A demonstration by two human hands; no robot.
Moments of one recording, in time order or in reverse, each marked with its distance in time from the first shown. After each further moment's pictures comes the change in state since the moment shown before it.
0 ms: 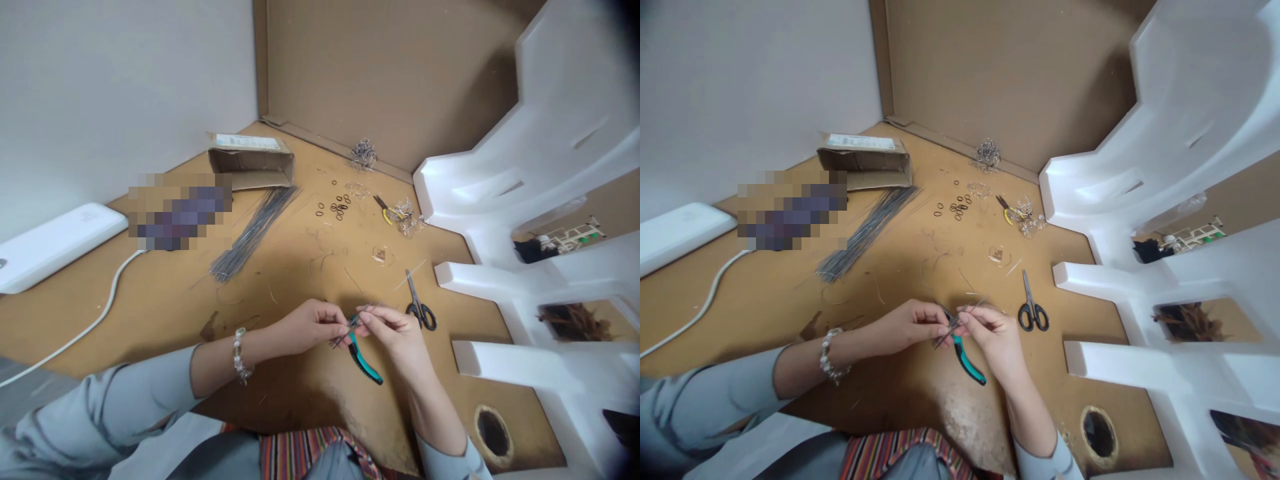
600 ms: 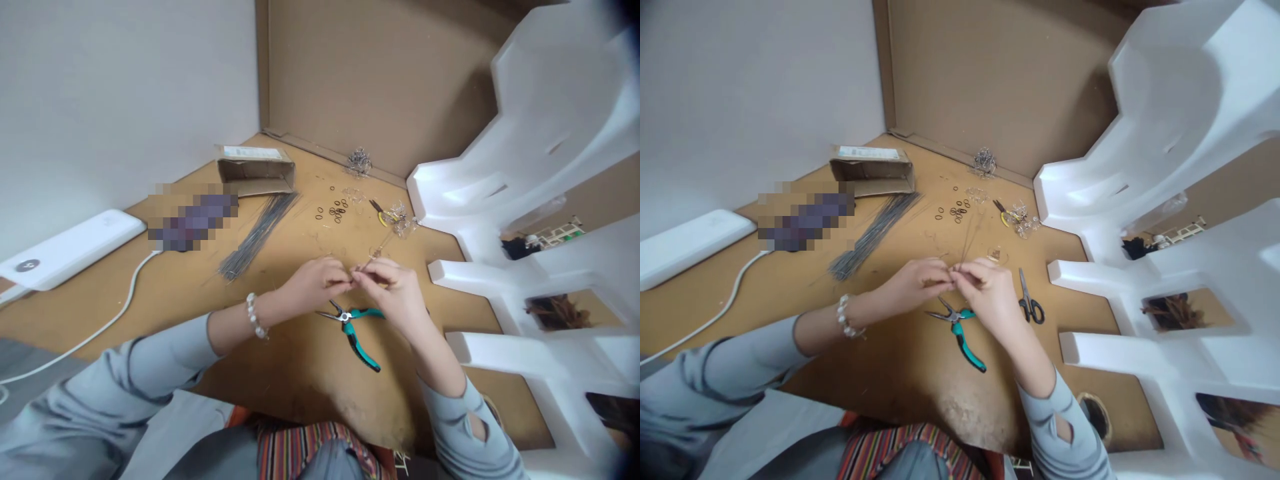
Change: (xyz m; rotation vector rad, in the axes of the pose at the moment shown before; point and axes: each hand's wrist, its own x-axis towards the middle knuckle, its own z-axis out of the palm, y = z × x) left_hand 0.018 0.042 -0.021 1.003 0.268 0.511; right_hand 0.027 -0.056 0.007 -0.586 0.004 -0.619
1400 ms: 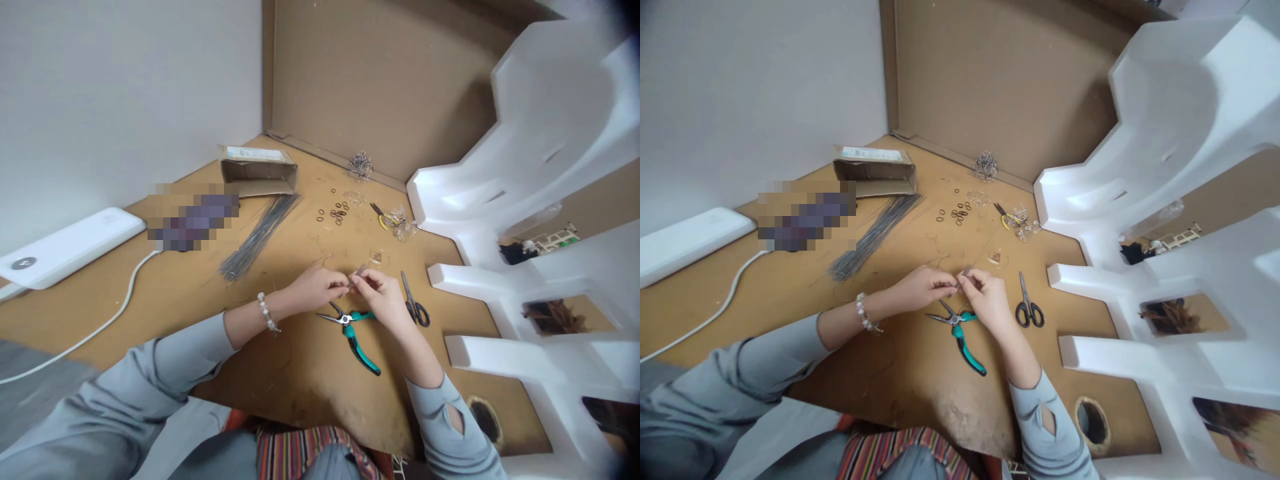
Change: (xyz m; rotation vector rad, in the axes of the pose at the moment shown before) left_hand -0.003 -0.025 0.019 -0.170 -0.166 -0.228; right_hand -0.008 0.042 0.026 0.169 -0.124 0.260
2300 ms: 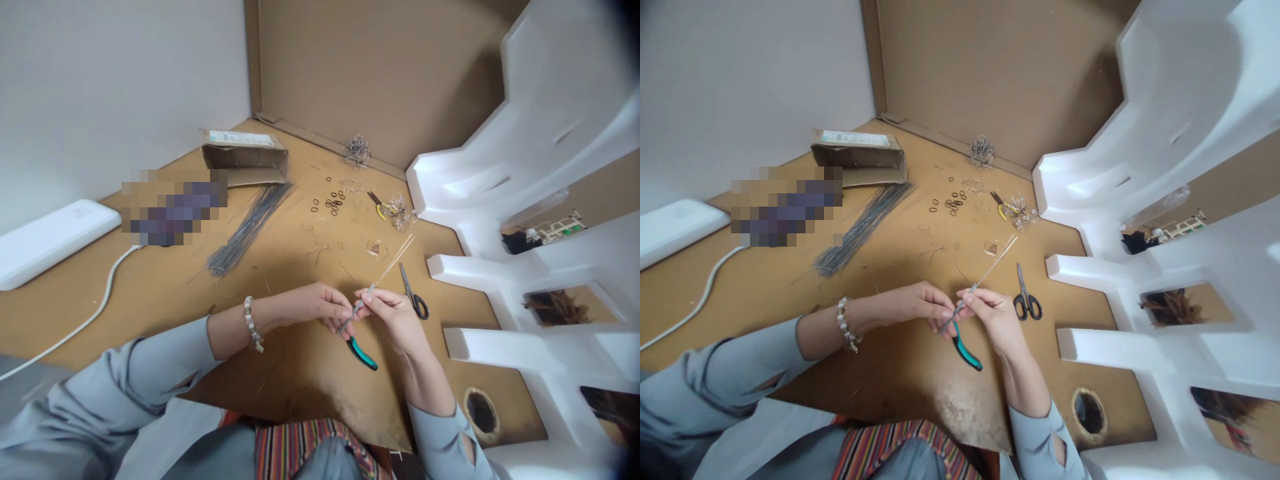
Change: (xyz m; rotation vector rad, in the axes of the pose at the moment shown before) left_hand -0.015 0.019 0.007 -0.864 -0.512 -0.214; right_hand -0.043 0.008 -0.007 0.603 0.033 0.365
